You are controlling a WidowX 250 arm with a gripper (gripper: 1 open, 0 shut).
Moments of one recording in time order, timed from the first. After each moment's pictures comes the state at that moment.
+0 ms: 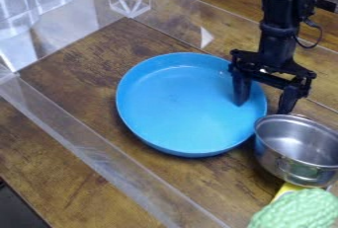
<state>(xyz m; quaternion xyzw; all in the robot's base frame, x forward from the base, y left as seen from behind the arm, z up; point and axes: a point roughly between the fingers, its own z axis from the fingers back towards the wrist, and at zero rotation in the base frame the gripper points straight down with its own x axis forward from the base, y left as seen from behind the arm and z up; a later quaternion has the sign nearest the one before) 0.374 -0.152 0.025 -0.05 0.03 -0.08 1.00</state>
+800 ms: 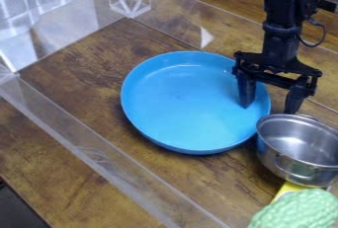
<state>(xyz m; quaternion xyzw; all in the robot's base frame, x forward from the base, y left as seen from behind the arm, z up) 0.372 -0.165 0.022 -0.07 0.03 -0.06 1.00</state>
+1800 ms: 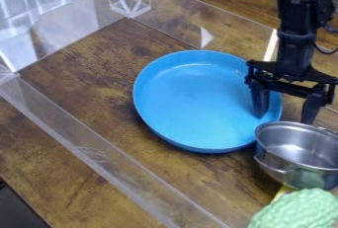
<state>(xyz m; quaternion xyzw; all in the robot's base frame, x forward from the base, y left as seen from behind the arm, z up) 0.360 -0.184 0.020 -0.09 0.05 -0.06 0.99</state>
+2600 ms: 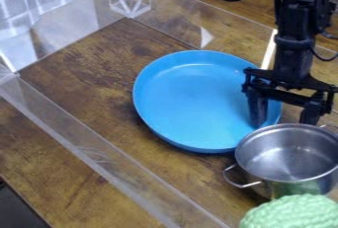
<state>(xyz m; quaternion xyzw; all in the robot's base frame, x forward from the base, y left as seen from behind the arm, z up) 0.343 -0.178 0.017 -0.09 0.08 -0.08 0.99</state>
